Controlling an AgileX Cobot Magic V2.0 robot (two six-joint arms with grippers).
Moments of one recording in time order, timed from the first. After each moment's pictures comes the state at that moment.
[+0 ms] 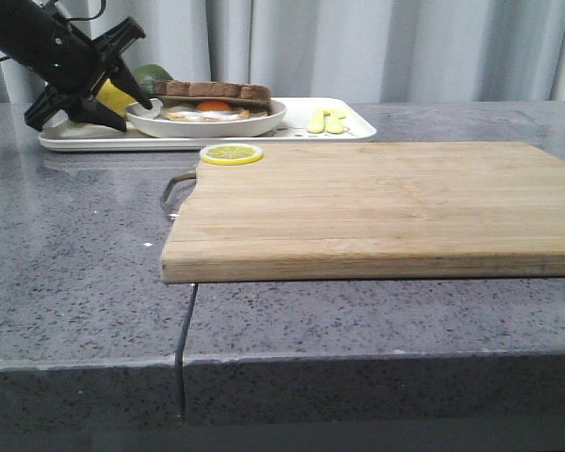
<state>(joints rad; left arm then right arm) -0.04 2.20 -1.87 -0.86 0.67 0.11 0.21 0.36 -0.54 -0.07 0.36 0.07</state>
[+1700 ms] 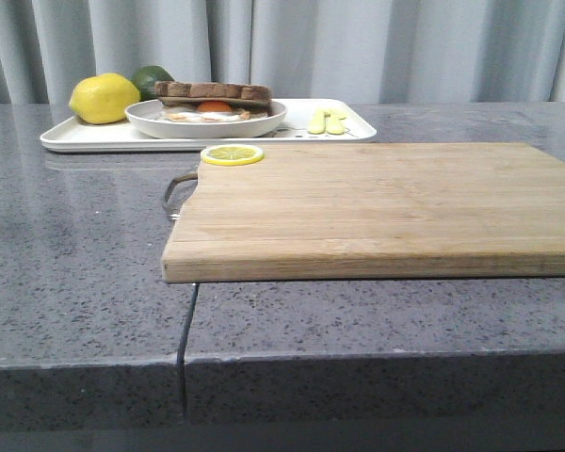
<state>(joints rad) -0.06 0.84 -0.97 -0.61 0.25 0.38 0.21 0.36 -0.54 -0.07 0.36 0.07</state>
